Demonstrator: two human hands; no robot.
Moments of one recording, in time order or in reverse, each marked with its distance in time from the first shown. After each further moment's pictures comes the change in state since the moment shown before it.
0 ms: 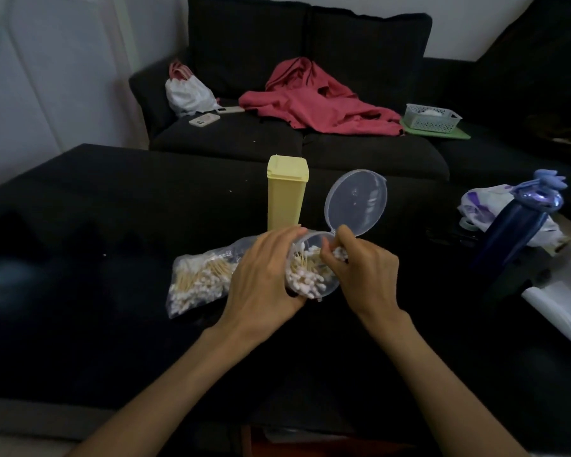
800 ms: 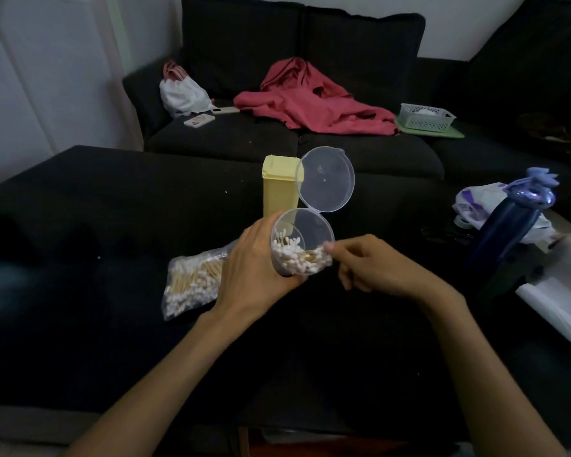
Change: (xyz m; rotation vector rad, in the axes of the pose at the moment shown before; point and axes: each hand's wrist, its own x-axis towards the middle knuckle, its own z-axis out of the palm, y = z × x) left_hand 0.018 -0.010 -0.001 -0.137 0.008 -0.145; right_hand 0.038 0.013 -0.043 0.605 -0.954 0.506
